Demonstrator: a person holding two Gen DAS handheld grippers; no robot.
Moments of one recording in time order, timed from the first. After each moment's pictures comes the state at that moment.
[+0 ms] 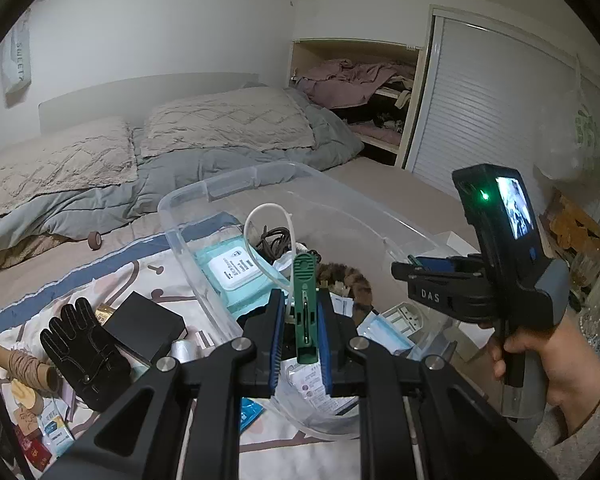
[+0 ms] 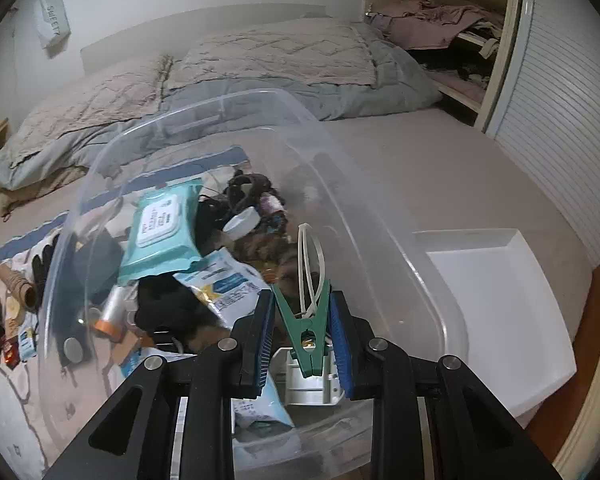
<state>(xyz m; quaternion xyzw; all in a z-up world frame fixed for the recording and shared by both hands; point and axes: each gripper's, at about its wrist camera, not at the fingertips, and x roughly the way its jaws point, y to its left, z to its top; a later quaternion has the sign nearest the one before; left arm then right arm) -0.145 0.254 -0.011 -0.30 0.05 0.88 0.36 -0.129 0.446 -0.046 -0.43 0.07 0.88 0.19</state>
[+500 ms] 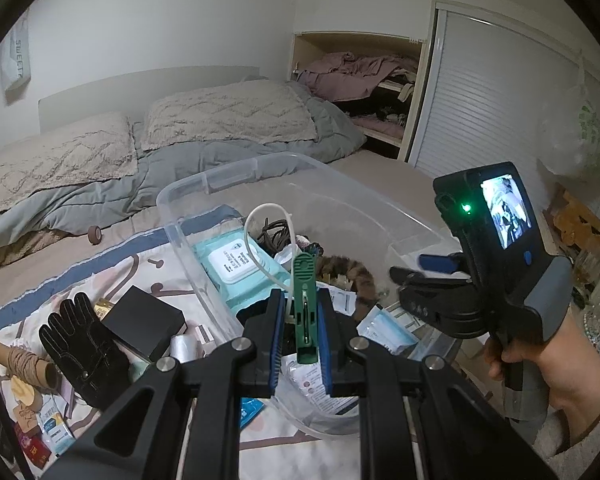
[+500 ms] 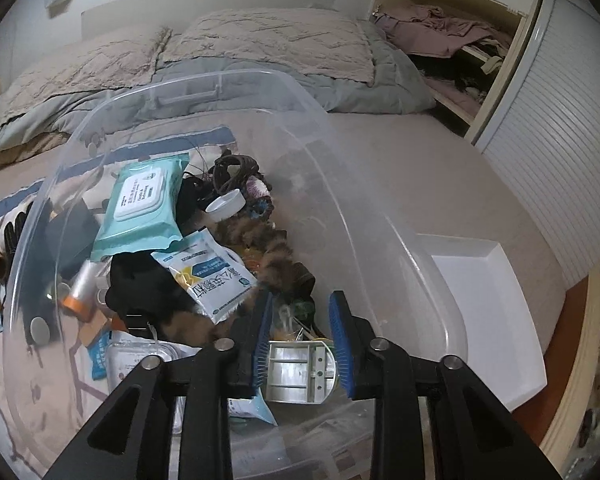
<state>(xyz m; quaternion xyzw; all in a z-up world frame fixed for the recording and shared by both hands) -0.150 0.258 -0.019 -0.31 0.06 0.88 0.35 -0.138 0.431 -0.057 -0.46 0.01 0.86 0.21</state>
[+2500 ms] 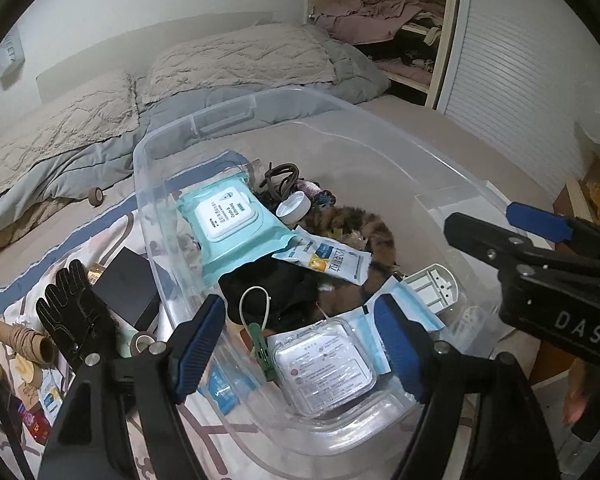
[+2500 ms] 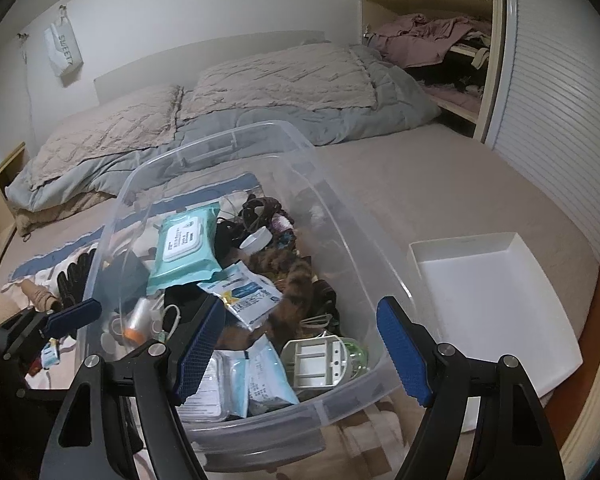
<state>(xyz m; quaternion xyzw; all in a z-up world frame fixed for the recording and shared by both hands) -0.164 0.317 -0.059 -0.40 0.11 0.86 0.30 -0.096 0.440 -0.026 -0.38 0.09 0.91 0.16</state>
